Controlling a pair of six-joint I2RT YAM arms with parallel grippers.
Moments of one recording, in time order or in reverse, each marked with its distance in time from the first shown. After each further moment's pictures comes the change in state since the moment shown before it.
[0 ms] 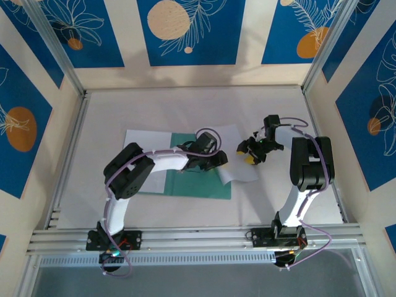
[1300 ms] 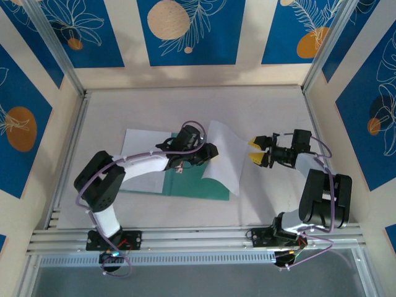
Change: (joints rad) left arm 0.069 -0.301 -0.177 0.051 0.105 -0.051; right arm -0.254 -0.391 -0.421 0.500 -0.603 0.388
